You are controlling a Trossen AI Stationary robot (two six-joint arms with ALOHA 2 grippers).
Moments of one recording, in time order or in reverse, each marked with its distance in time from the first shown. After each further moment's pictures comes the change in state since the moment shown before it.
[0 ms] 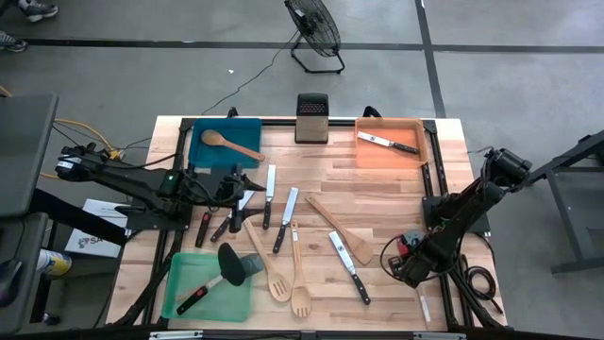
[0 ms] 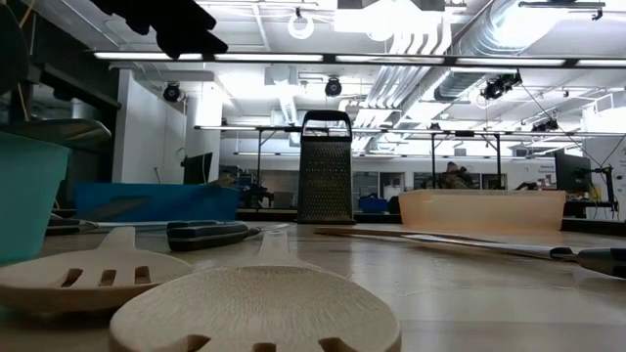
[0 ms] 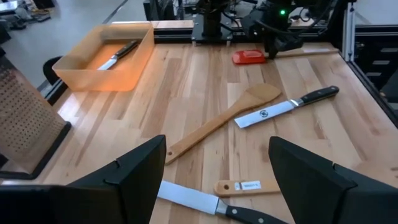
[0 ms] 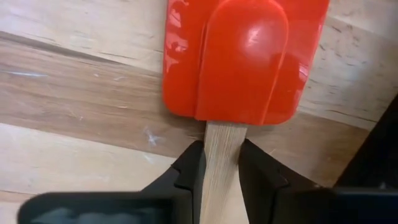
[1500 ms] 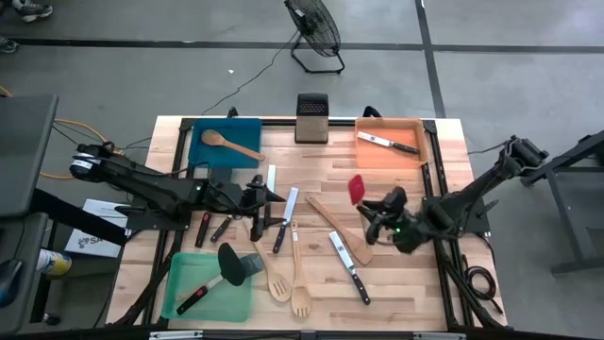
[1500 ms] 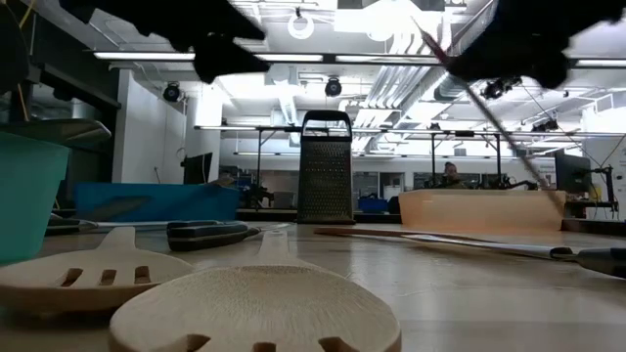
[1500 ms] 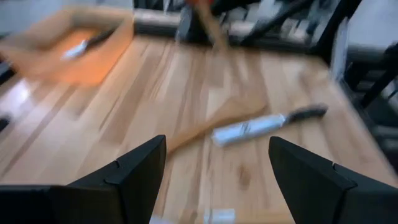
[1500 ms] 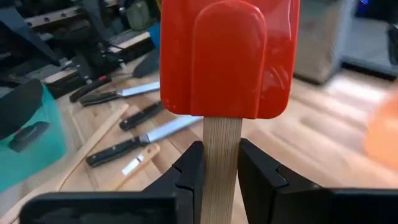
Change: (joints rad) left arm 0.000 0.292 0.000 0.339 0.056 -0.123; right arm -0.298 -0.353 0.034 0.487 1.070 -1.279
